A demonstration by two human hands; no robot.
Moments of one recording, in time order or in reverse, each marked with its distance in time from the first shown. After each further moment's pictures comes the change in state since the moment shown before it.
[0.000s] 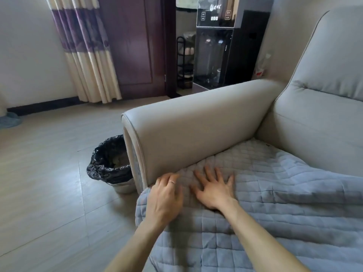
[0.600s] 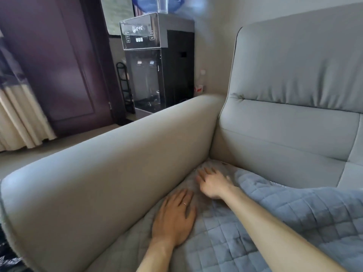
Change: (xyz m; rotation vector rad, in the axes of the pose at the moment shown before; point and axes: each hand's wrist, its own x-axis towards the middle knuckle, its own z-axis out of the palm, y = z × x) left_hand 0.111 0.128 0.116 0.133 -0.434 0.355; right_hand 0.073 0.181 -0.078 0.141 0.153 0.240
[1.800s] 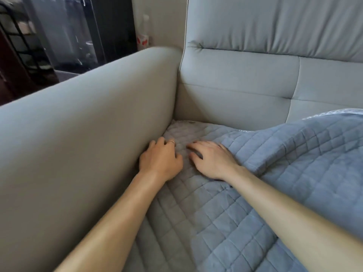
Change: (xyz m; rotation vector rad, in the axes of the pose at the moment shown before) left_hand 0.097 -0.014 -0.016 -0.049 -0.158 0.200; right_hand -0.033 0.005 0.041 0.033 0.252 0.250
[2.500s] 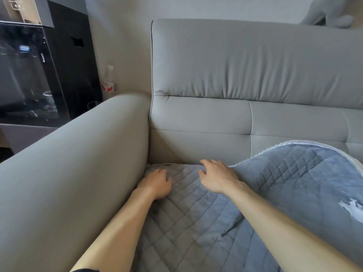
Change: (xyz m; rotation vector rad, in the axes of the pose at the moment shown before) left_hand 0.111 0.005 0.000 -0.088 -0.287 0.210; right_hand 0.011 0.024 -0.080 -0.022 0.003 0.430
